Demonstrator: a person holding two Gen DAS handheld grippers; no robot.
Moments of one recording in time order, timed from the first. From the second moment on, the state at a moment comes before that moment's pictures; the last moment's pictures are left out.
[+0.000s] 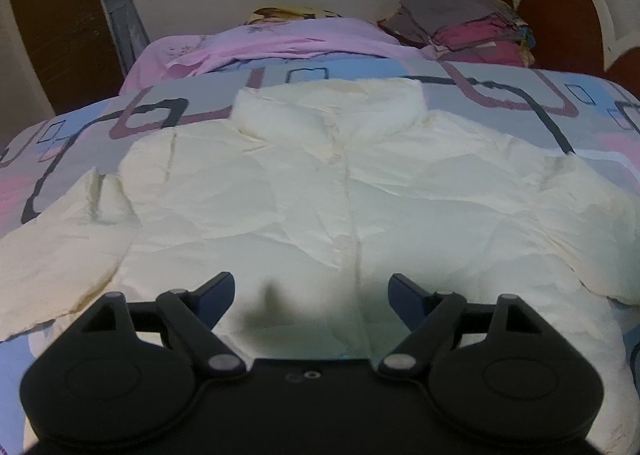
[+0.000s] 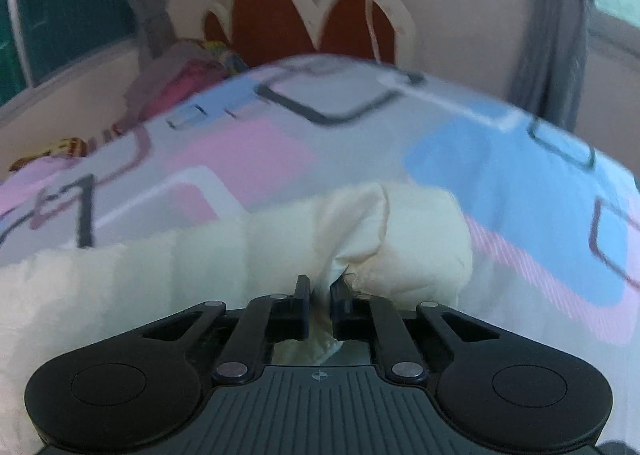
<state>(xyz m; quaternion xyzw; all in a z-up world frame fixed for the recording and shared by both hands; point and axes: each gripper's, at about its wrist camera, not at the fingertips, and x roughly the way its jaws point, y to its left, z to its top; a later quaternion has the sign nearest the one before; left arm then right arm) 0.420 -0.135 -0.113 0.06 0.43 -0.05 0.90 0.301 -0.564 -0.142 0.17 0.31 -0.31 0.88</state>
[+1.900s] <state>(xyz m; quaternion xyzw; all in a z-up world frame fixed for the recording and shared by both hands) 0.440 -0.004 -0.102 -0.01 0.43 -0.03 0.90 0.427 -0.311 -0.116 0.11 0.31 -0.01 0.95</state>
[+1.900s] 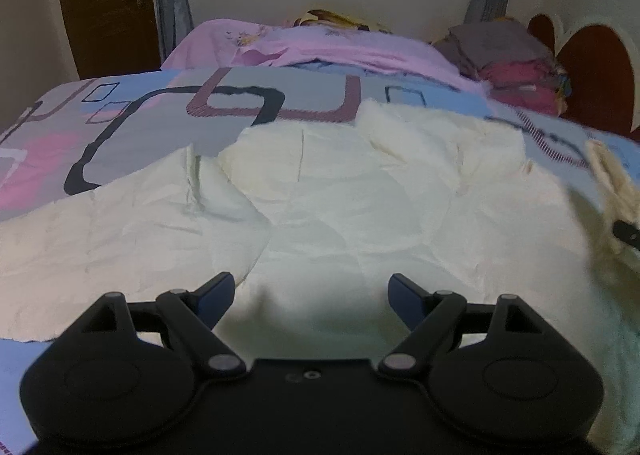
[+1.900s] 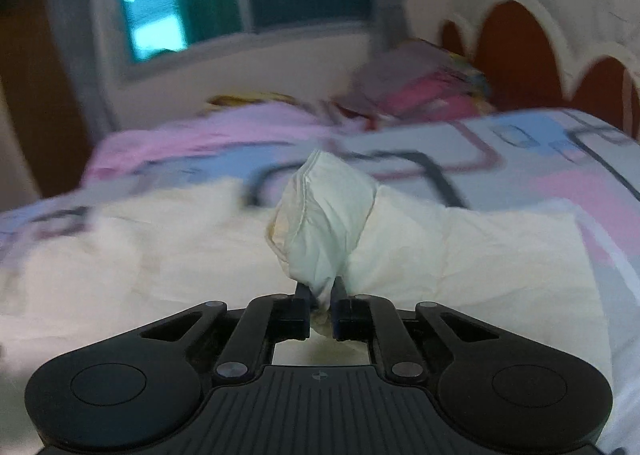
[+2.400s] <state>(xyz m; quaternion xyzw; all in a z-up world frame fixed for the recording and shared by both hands) 0.444 0.068 -0.090 -0.08 0.43 -0.03 0.90 0.424 -0.108 -0.138 0.09 0.36 0.18 0.91</state>
